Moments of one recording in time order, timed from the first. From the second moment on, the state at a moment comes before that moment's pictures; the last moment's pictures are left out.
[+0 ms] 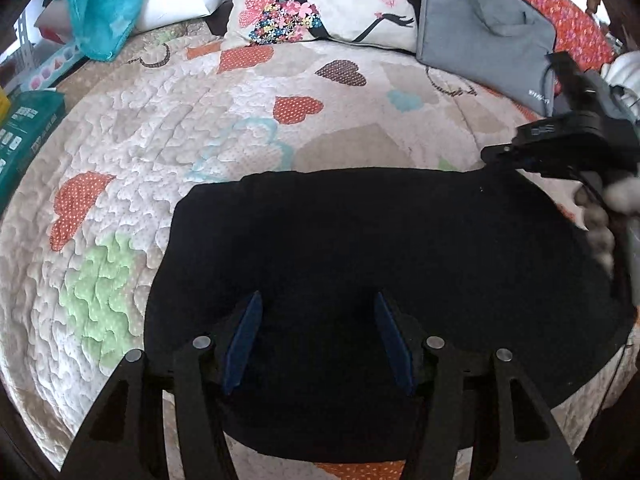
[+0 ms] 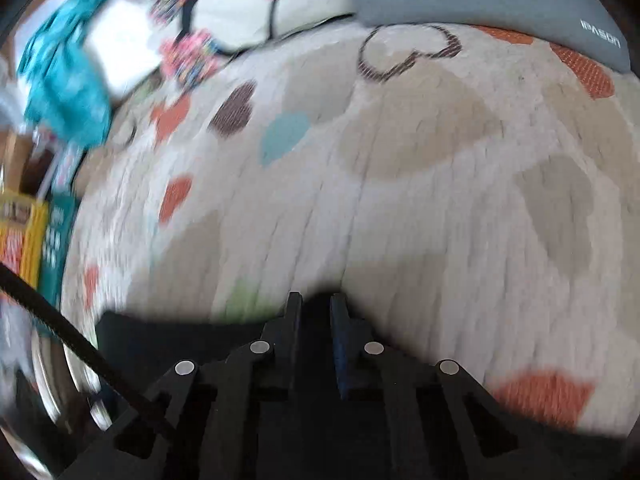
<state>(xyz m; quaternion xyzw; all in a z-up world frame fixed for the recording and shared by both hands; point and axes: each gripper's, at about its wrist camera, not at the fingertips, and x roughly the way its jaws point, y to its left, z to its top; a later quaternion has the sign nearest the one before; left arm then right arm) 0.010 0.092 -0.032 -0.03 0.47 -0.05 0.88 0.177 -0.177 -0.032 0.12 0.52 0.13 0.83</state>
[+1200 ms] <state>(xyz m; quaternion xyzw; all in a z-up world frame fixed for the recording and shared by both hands) 0.032 -0.322 0.011 0.15 0.48 -0.45 0.74 -0.118 -0.439 -0.057 0.41 0.40 -0.02 0.82</state>
